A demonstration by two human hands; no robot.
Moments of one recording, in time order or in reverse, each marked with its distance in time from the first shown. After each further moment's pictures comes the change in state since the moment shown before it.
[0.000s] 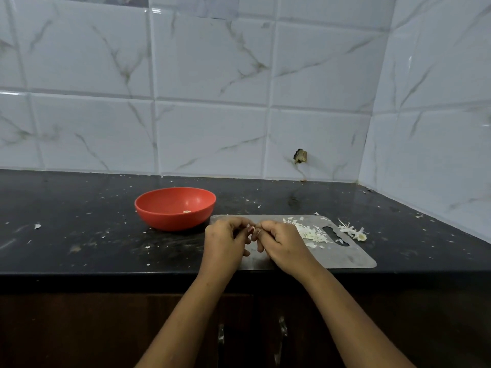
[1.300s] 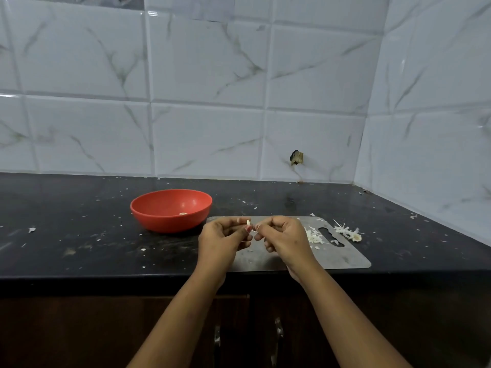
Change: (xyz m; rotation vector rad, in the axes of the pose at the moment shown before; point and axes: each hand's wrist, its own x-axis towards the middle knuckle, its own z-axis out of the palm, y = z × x) left_hand -0.001 0.008 -0.001 -0.481 -0.021 -0.321; right_hand 0.000 -0.002 -0.004 0.457 0.198 0.223
